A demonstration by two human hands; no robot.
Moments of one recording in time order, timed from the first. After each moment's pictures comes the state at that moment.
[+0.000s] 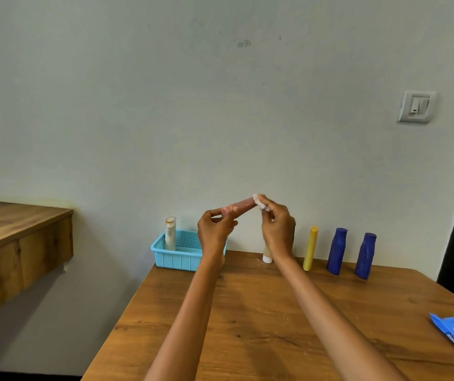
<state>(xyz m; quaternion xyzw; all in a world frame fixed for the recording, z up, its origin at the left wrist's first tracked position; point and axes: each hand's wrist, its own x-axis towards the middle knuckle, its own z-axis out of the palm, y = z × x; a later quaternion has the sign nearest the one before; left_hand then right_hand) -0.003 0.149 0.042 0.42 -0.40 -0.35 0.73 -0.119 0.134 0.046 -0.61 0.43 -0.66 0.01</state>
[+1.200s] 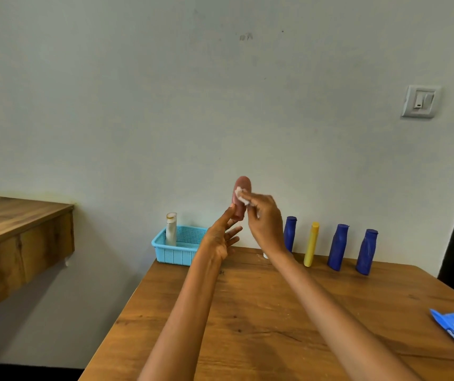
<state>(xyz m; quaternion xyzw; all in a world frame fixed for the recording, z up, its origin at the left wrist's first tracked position) 0.005 0.142 0.035 0.39 -0.36 -0.63 0.56 -0.107 0.125 0.046 -0.71 0.37 -0.59 -0.08</state>
